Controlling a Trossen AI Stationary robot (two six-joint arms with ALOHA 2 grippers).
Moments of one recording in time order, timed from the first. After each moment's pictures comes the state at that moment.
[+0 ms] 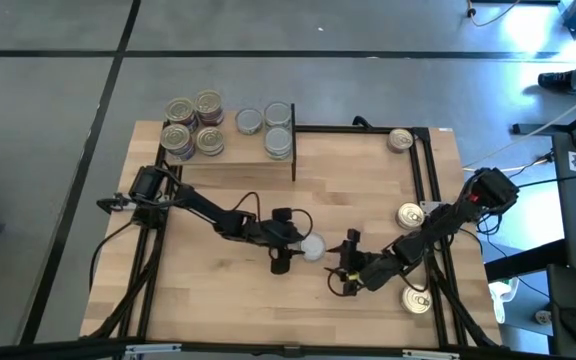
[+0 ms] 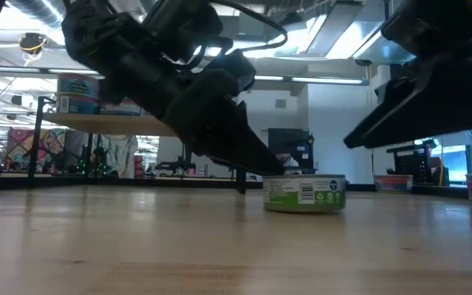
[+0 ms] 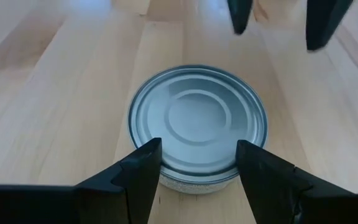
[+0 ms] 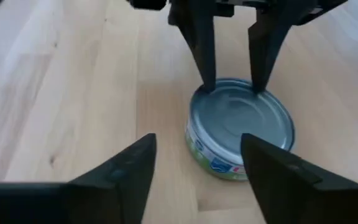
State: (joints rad) left arm -0.18 1.97 0.89 0.46 -0.14 -0.16; right arm 0.62 1.60 0.63 0.26 0.62 0.38
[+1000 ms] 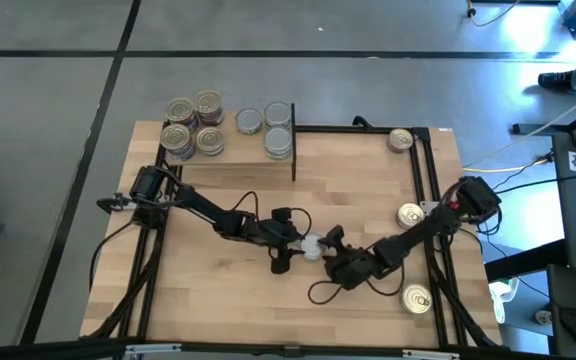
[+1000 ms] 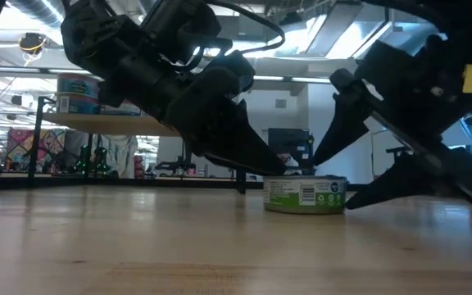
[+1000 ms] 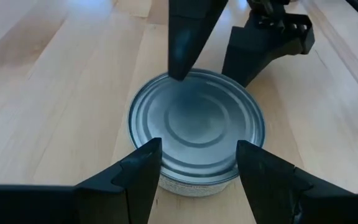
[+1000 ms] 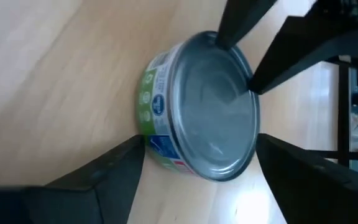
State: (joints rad) left arm -0.18 1.98 0.87 0.50 -0.14 -0.20; right arm 0.53 1.77 0.79 -0.01 0.68 -0.30
